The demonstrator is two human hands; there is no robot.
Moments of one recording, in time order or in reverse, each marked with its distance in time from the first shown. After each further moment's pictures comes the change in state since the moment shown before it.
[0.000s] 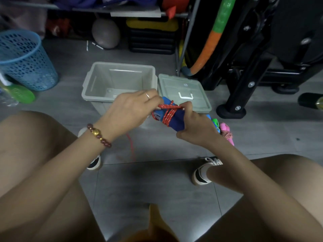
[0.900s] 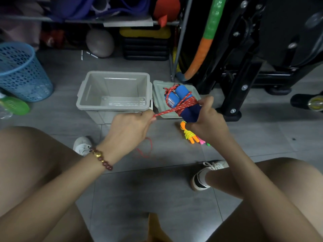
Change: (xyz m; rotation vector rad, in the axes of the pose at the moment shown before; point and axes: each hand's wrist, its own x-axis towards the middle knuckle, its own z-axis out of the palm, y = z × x) left_hand -0.003 0.024 0.015 0.025 -0.035 -0.320; right_hand 0.001 0.023 -0.024 0.205 0.204 0.234
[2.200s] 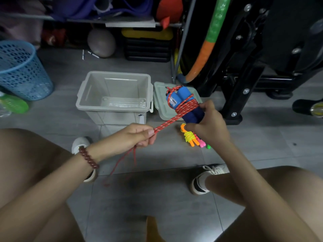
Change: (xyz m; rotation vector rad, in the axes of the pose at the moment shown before) left_hand -0.007 -0.016 0.022 -1.434 -0.630 -0.307; right_hand 0.008 0.005 0.001 0.283 0.001 0.105
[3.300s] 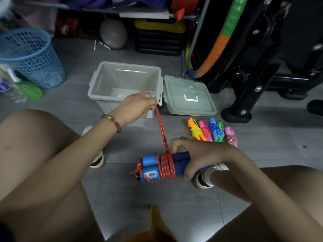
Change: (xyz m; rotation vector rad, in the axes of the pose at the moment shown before) left_hand 0.032 -0.021 -0.058 1.311 0.325 0.180; right_hand -0.041 -0.013 0.011 -0.176 -1.104 -0.207
